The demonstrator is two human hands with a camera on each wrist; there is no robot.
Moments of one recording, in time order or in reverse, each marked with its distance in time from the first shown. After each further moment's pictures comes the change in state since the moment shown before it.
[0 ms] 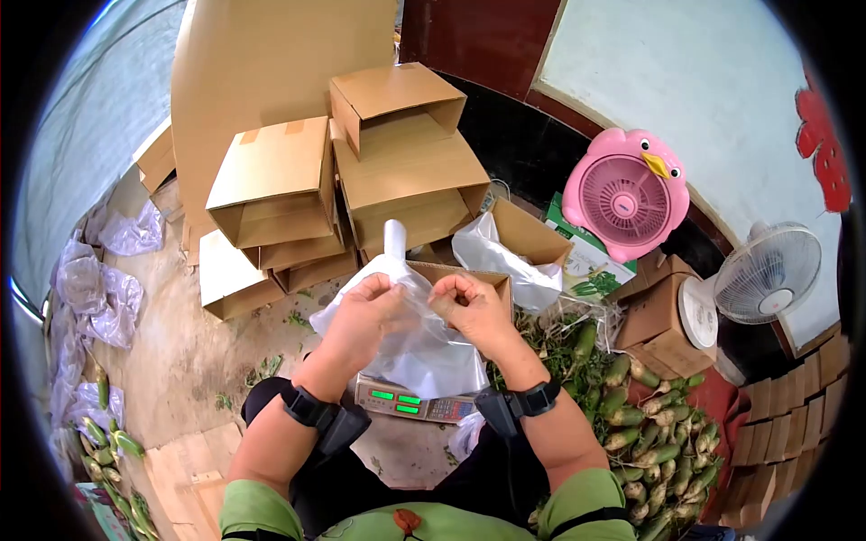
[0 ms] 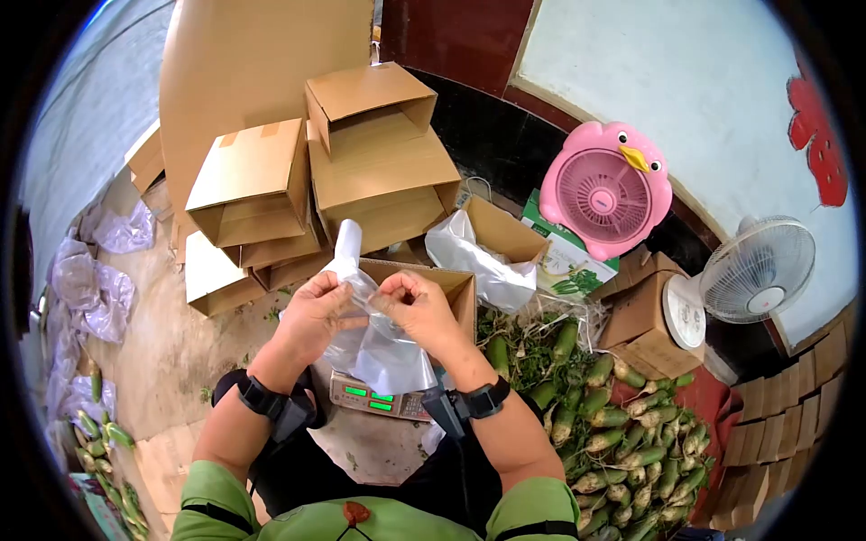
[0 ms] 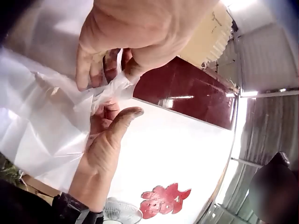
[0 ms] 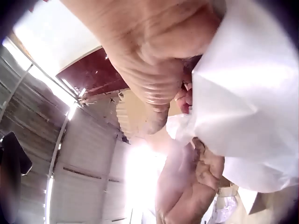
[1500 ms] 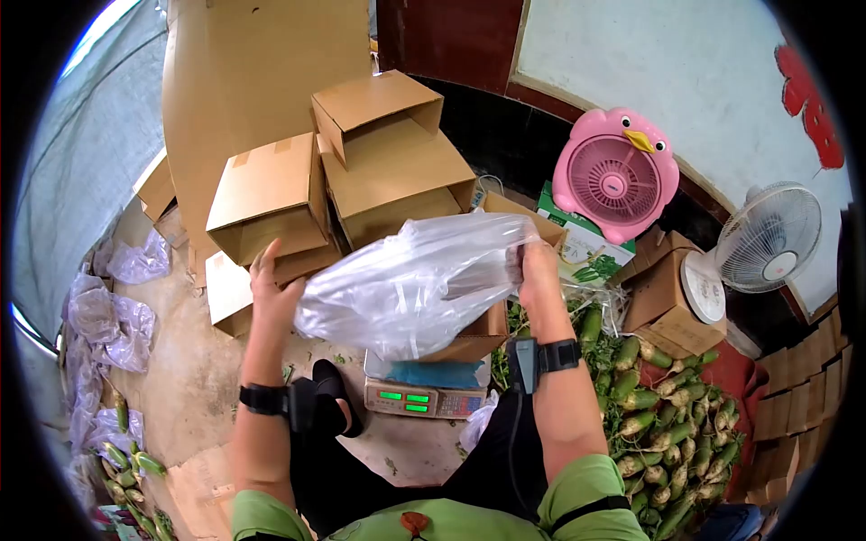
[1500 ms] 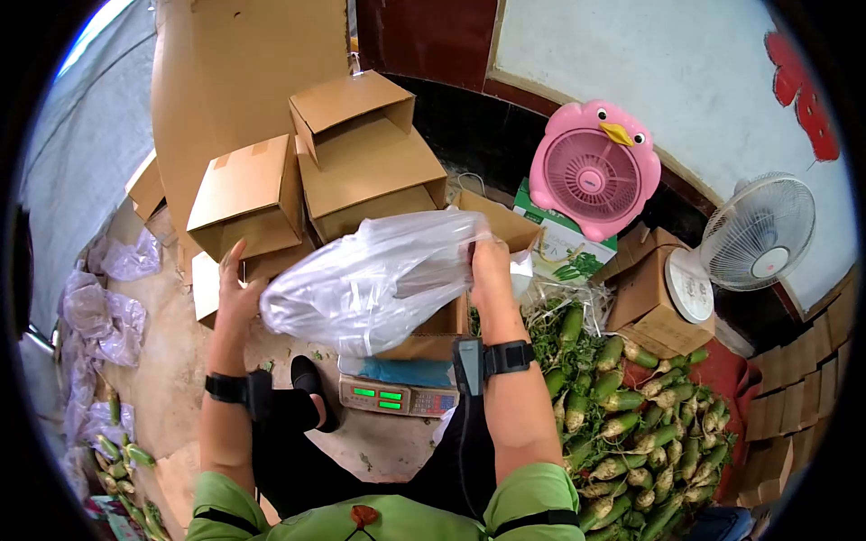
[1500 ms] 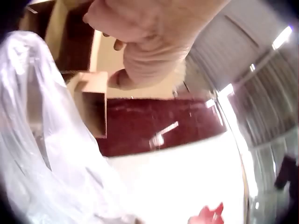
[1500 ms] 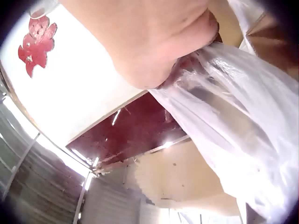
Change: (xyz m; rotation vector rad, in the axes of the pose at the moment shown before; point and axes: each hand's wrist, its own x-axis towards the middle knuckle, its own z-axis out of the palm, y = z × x) left_hand -0.003 0.052 -0.079 1.152 0.591 0.663; right_hand 0.028 0.006 -0.091 0.364 0.630 0.047
